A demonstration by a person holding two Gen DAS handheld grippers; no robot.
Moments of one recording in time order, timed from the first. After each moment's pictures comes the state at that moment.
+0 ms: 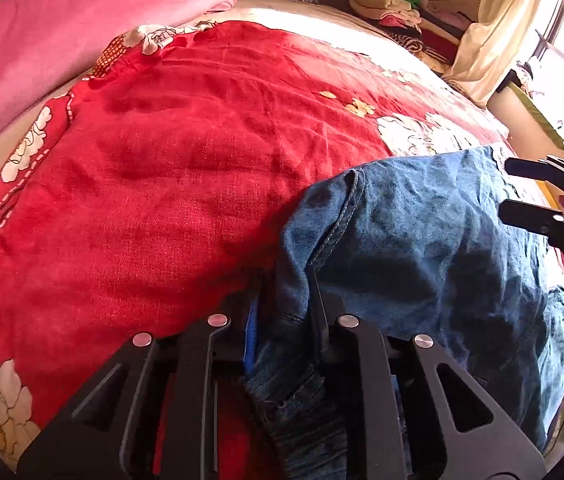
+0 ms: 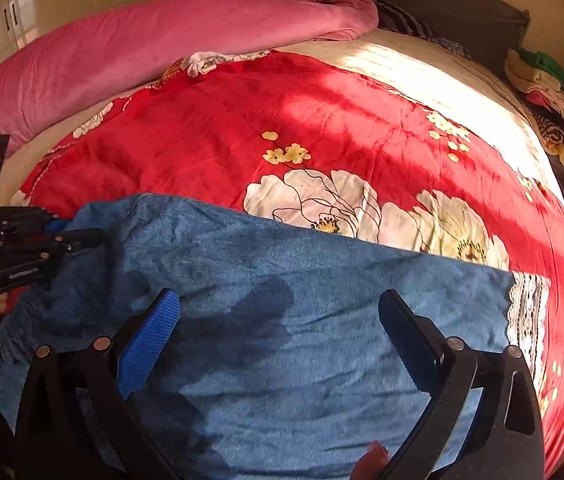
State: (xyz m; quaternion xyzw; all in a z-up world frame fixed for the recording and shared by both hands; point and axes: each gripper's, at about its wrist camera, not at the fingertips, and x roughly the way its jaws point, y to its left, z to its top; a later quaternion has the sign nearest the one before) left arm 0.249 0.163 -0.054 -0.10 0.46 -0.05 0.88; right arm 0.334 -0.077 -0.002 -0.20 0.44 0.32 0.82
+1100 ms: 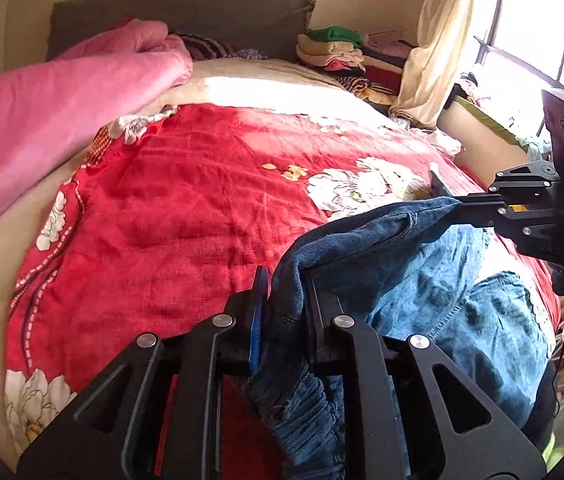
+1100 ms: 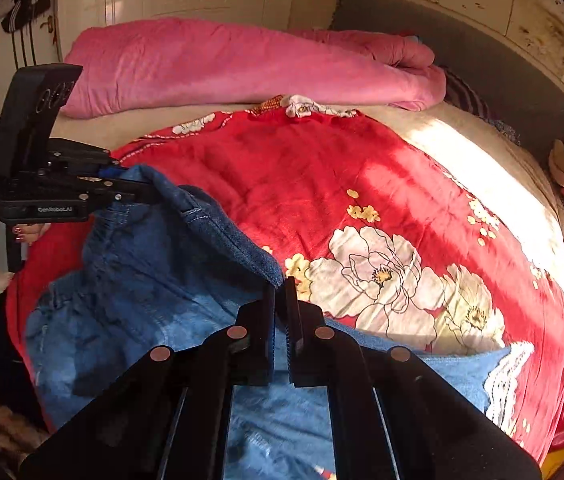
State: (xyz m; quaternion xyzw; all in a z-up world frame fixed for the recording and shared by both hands) left arm 0.188 0.152 0.021 -0.05 0.35 -0.12 0.93; right arm 0.240 -0.081 0.060 -0.25 0.34 0.43 0.80
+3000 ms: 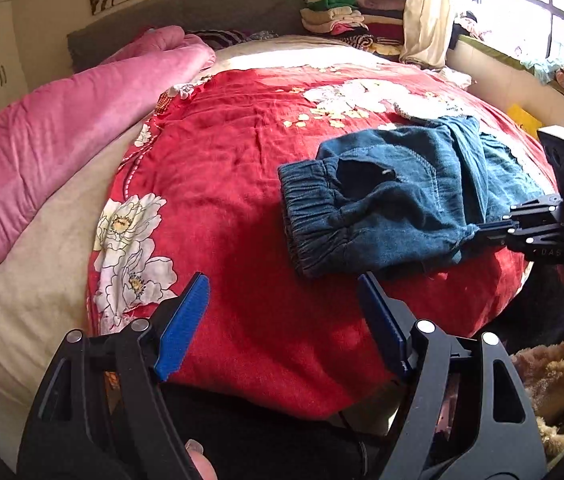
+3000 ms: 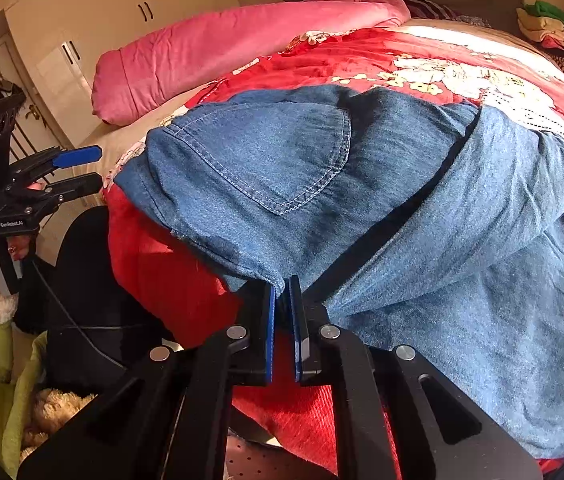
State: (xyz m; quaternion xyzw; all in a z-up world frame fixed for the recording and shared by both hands) left arm -0.028 0.141 0.008 0.05 0.39 -0.05 0.92; right arm 0.037 -0.145 -0.039 -0.05 0.43 0.42 0.80
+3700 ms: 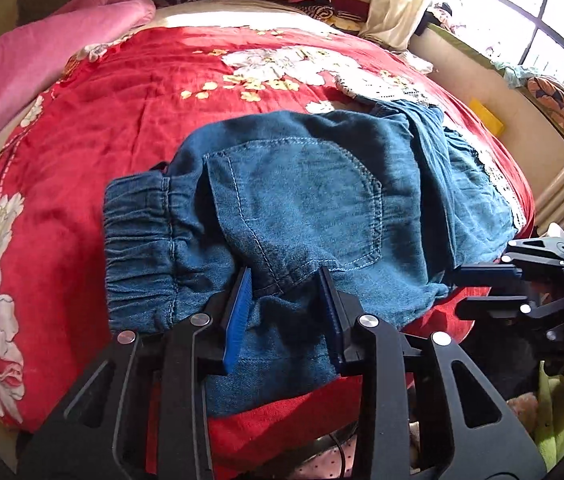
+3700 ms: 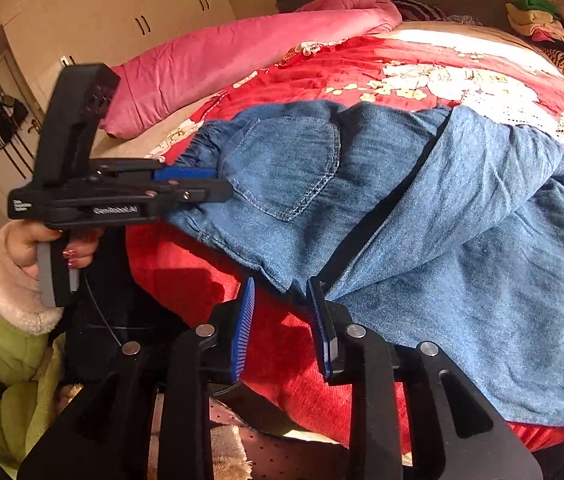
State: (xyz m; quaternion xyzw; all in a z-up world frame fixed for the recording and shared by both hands) left arm 0.058 0.073 -0.039 -0.02 0.46 -0.15 0.88; right arm 0.022 -0.167 -0.017 -0.03 0.42 0.41 0.81
